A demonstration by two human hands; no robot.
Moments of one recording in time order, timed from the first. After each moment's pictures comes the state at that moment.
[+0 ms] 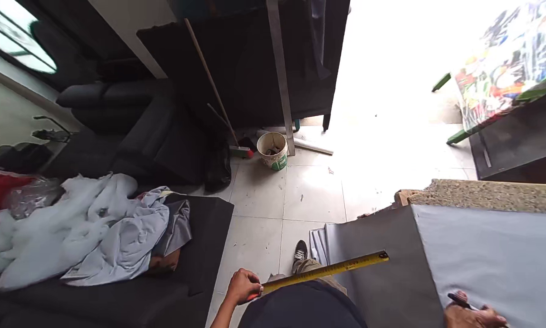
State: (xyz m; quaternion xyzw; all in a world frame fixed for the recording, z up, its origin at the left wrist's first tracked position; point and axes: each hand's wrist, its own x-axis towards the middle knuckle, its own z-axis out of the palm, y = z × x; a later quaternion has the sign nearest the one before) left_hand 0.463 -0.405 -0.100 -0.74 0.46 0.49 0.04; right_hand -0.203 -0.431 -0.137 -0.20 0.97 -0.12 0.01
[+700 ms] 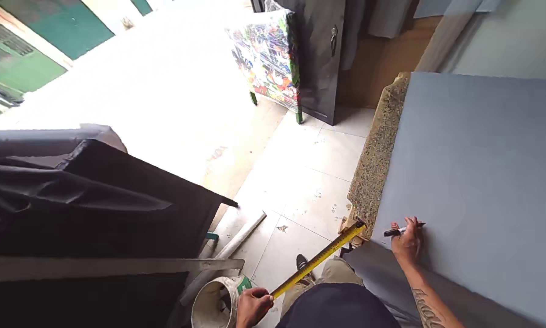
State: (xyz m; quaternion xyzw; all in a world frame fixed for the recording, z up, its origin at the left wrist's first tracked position) left_hand 0.234 -1.074 -0.073 -0.48 0.74 0.45 0.14; right_hand -0.190 -0.711 -0.130 -0.03 0.95 -0.31 -0.08
